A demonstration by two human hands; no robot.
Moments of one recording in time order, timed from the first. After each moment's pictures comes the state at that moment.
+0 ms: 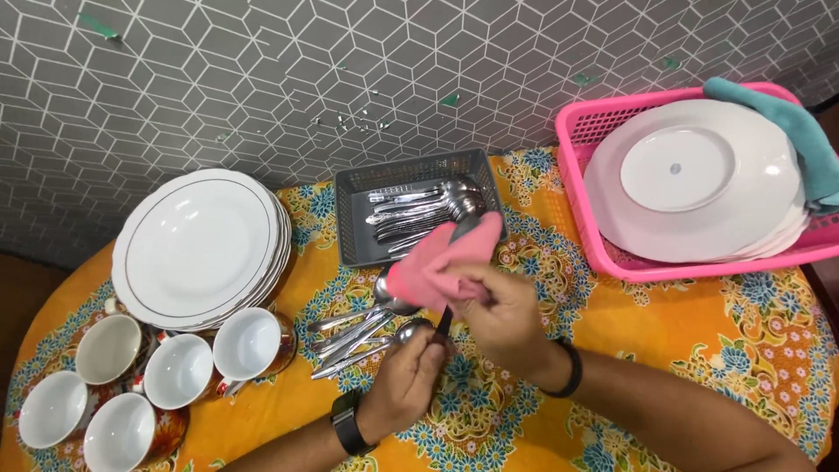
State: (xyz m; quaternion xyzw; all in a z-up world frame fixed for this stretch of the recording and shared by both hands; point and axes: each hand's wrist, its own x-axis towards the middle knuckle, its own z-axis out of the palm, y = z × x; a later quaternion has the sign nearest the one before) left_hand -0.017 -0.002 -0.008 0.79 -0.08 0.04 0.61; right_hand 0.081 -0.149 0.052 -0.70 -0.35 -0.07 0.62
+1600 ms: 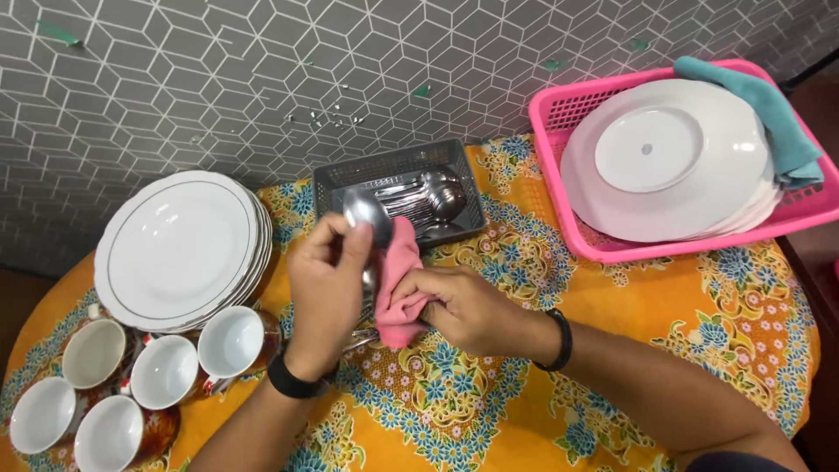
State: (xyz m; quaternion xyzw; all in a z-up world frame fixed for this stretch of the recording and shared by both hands) left_hand 0.050 0.018 0.098 0.73 0.08 0.24 0.63; right_hand 0.101 -0.154 0.079 -0.64 -0.46 0.11 0.60
